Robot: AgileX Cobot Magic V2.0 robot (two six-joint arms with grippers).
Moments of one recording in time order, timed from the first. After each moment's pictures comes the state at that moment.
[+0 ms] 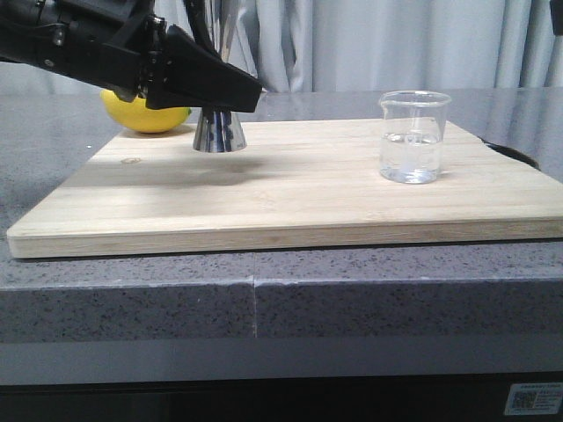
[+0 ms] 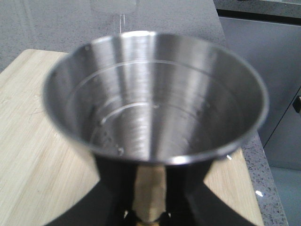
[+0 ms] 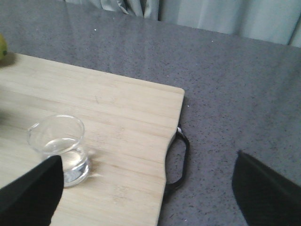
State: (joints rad) left arm -0.28 1.81 -1.16 -1.46 1.16 2.02; right arm 0.25 0.78 -0.49 0.25 0.06 -0.35
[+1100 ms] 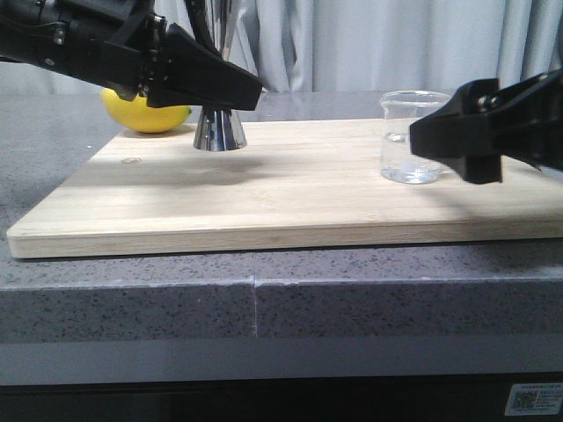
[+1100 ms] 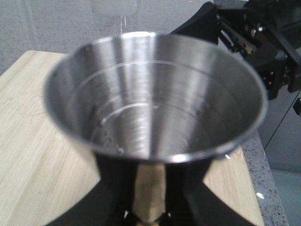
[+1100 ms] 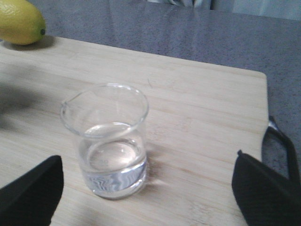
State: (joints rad) left arm -0.28 1.81 -1.16 -1.46 1.16 2.02; right arm 0.44 1.27 -0.33 0.06 -0.64 -0.08
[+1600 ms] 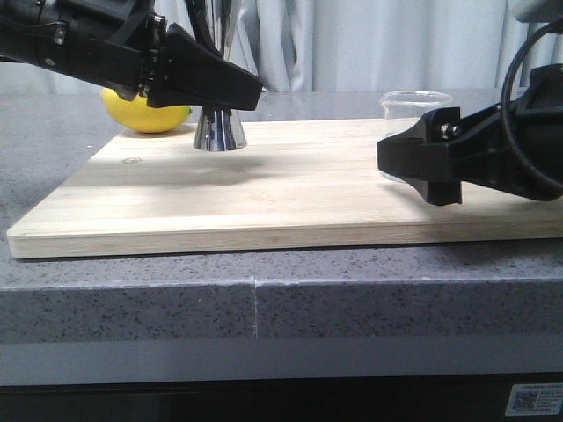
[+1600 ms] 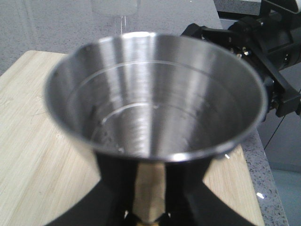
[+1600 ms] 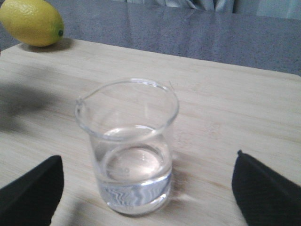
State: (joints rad) left arm -0.28 1.81 -1.16 -1.46 1.16 2.02; right arm 0.44 1.43 -0.33 -0.03 -0.85 0.00
